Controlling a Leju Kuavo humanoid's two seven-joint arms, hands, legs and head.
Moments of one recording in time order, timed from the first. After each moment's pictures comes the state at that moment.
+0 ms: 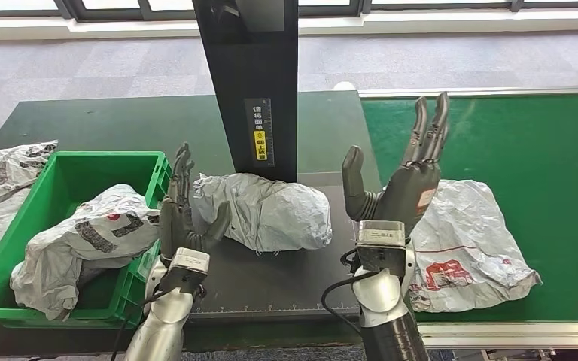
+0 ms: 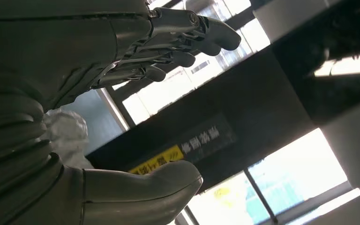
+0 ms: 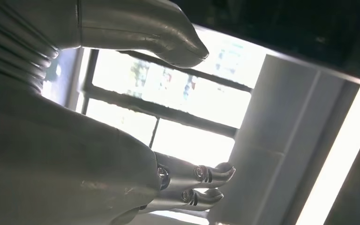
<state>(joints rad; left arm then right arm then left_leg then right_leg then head) -0.15 -0.29 -0.10 -1.38 -0.52 0.25 -0.63 -0.25 0.35 0.30 -1.47 0.42 -0.69 -0.70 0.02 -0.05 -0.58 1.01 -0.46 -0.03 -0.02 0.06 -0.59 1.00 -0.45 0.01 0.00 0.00</state>
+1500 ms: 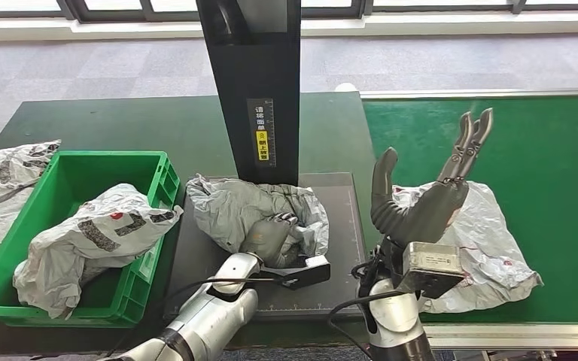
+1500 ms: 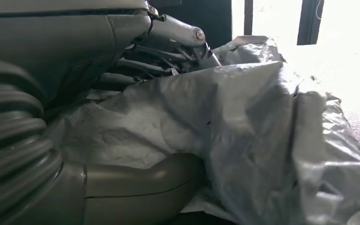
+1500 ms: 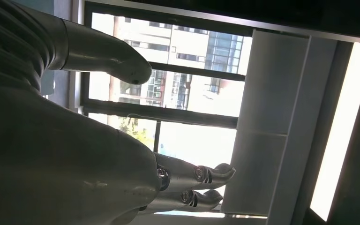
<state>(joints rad) -0.52 -0.34 -0.28 -0.48 -1.39 0.30 0.06 -0.18 0.31 0.32 -1.60 0.26 -0.69 -0.70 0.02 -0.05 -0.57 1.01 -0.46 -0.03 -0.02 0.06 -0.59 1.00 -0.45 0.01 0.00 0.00</state>
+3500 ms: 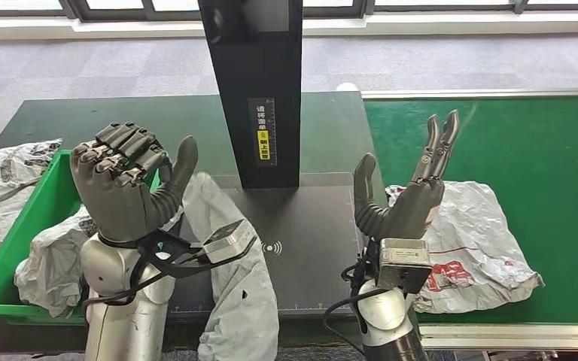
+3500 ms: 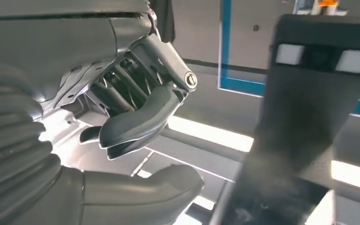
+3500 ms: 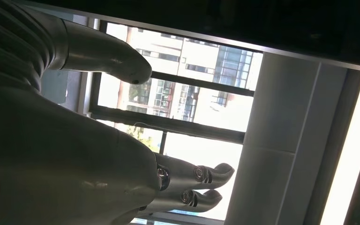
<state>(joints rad) -0.27 -0.30 -0.08 -1.80 -1.43 0.70 -0.34 -0.20 0.30 0.35 -1.53 0.28 -0.70 -0.70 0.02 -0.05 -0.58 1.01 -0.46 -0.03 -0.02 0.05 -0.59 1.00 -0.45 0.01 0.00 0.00</state>
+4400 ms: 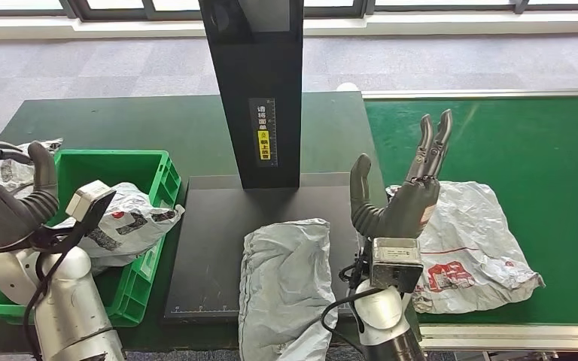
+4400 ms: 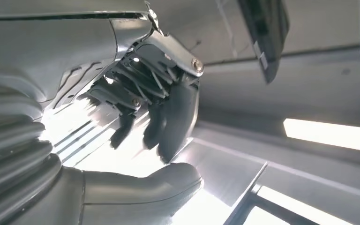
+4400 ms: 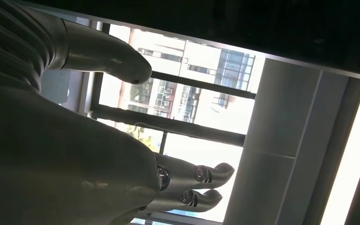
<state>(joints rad) -0.36 -0.34 0.58 -1.67 -1.14 0.70 -0.61 -0.19 0.31 0.35 -1.51 0.30 -0.70 -0.70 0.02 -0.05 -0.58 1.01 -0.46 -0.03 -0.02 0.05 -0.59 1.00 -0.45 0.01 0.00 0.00</state>
